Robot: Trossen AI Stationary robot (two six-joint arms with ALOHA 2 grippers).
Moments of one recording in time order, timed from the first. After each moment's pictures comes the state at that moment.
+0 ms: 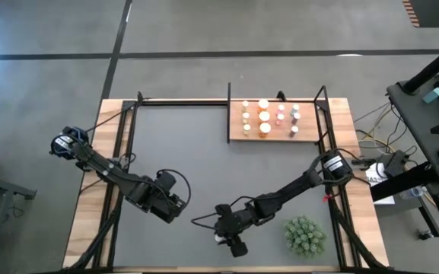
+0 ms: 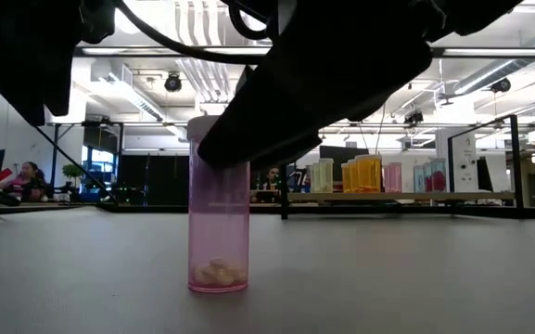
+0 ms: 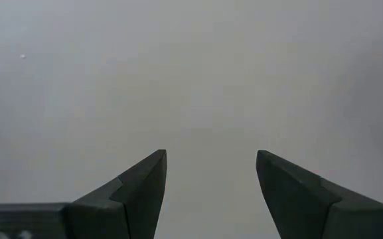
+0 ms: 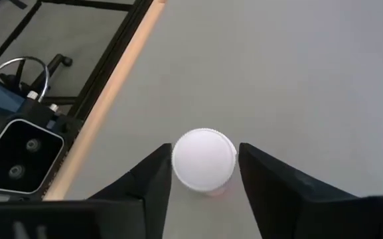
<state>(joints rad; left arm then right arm) -0.56 1.46 1.12 -1.11 -0.29 -1.56 0.44 2.09 1.34 0.04 -0.10 0.18</state>
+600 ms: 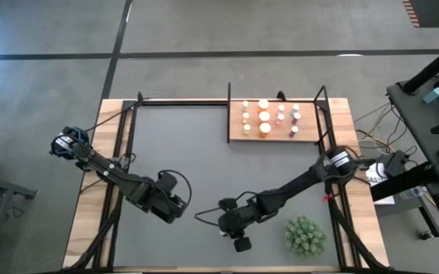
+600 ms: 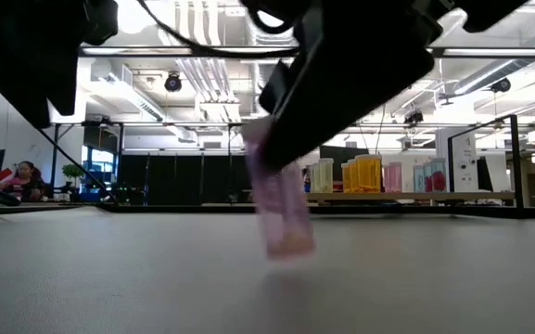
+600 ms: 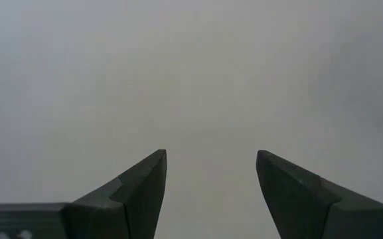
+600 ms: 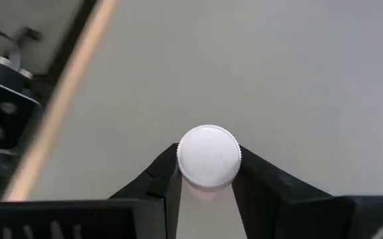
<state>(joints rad) -0.56 1.46 1.11 -1.04 -0.29 -1.57 0.42 2.02 1.34 -0.16 -0.06 0.18</state>
